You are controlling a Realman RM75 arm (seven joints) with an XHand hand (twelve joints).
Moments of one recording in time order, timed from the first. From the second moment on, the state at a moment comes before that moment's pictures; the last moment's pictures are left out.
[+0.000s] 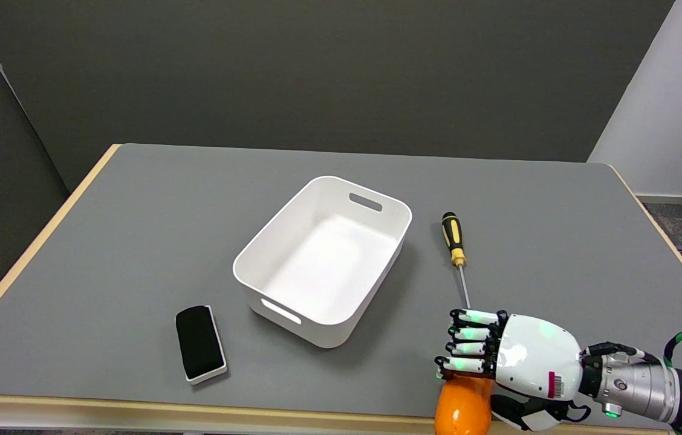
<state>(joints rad) -0.82 -0.81 -1.28 1.58 -0.50 1.01 0.82</state>
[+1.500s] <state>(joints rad) -0.75 -0.80 -1.07 1.63 -0.48 0.95 0.86</state>
